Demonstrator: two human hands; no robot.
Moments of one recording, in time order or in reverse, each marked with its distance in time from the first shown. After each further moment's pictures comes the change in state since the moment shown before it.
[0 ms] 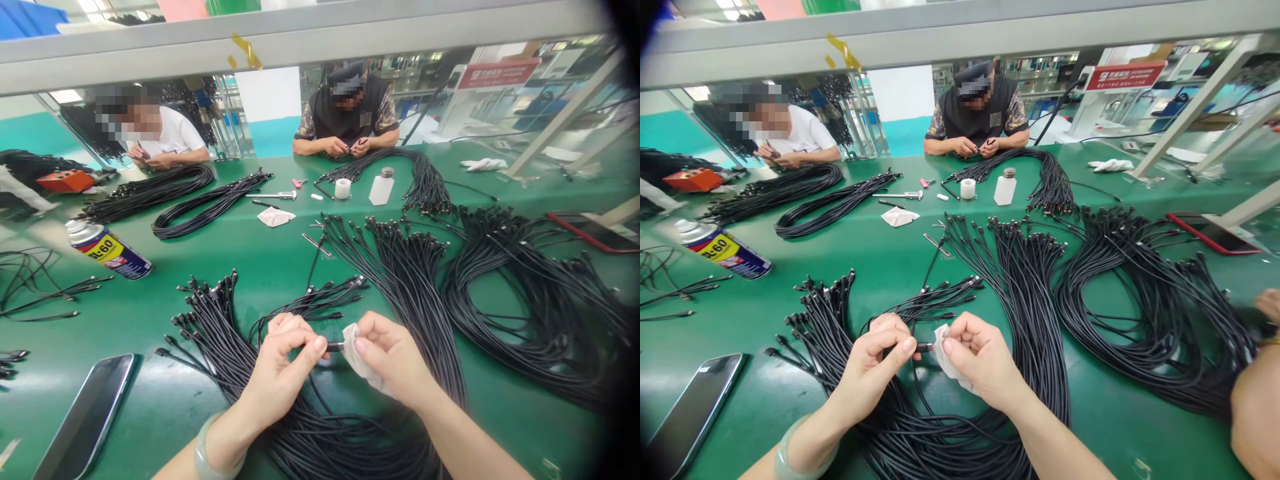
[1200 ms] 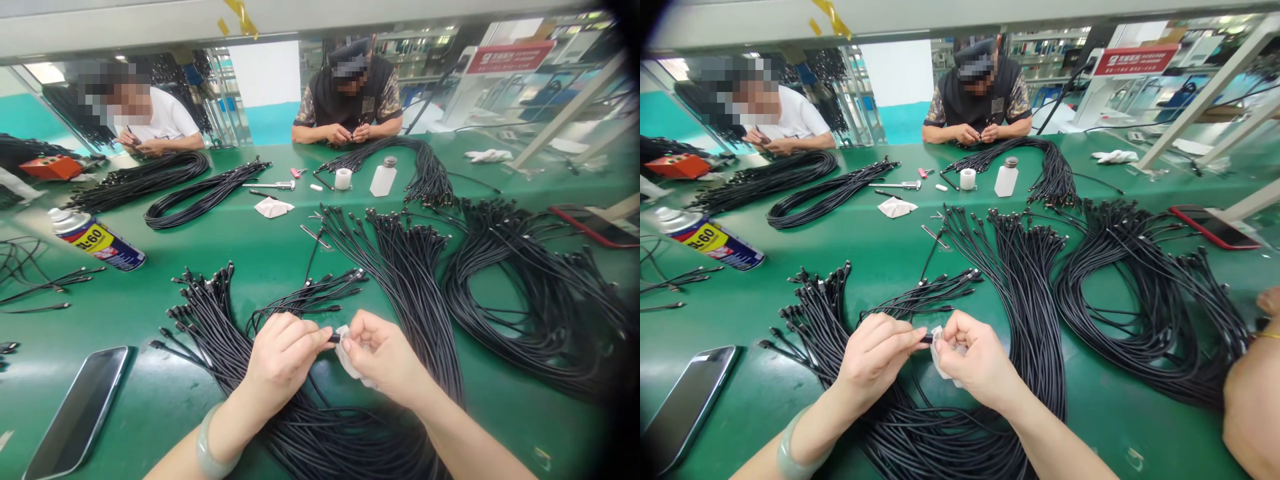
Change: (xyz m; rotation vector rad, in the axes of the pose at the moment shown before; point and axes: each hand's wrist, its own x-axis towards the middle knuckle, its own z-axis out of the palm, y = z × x) left_hand 0.002 -0.013 0.004 0.411 0.091 0.490; right_hand 0.000 -0.004 0.006 -0.289 0.040 0.119
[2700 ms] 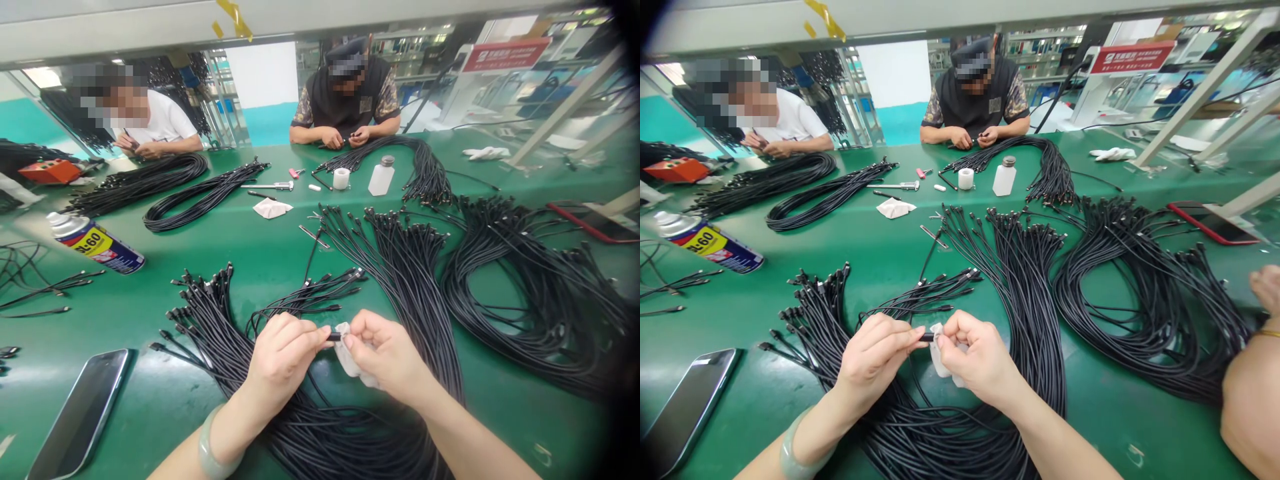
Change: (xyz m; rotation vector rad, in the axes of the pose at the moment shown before) left_hand -0.002 0.000 0.002 -0.074 0.018 -0.008; right_hand -0.002 0.006 -0.003 -0.126 0.004 -0.051
